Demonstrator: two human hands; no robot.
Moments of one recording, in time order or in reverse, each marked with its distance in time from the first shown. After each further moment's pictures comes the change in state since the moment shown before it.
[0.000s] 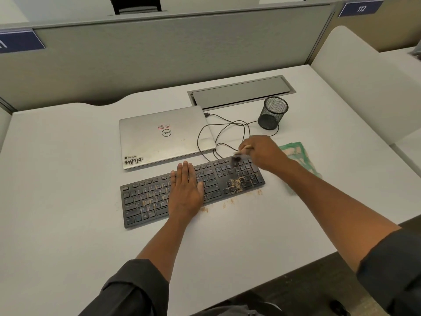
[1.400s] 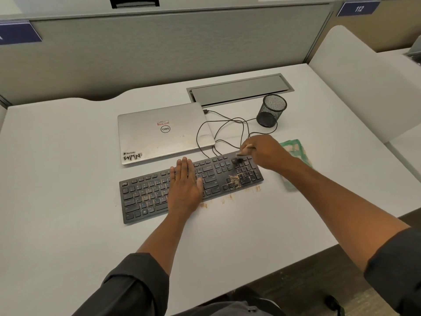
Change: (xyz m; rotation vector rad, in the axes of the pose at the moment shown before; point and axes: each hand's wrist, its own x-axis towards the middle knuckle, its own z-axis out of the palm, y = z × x) left_hand 0.000 -0.001 0.001 -0.007 0.008 0.000; right_hand -0.007 -0.001 -0.002 -0.062 -0.066 0.049
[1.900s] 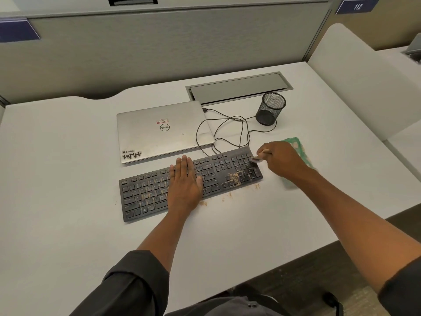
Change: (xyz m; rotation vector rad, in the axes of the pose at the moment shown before) left_hand 0.001 -0.001 0.000 0.006 -0.023 -0.004; right_hand -0.029 0.042 0.004 0.036 0.127 0.045
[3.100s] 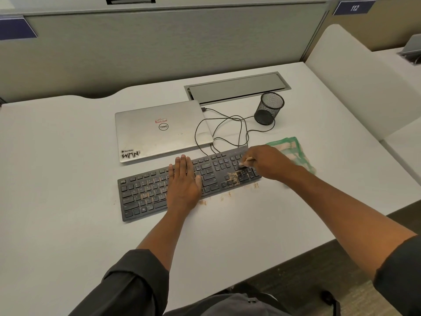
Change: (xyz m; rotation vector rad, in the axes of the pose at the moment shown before) left_hand -0.001 0.000 0.000 0.003 0.011 0.012; right_hand 0.002 -0.021 0.014 -0.134 -0.208 -0.183
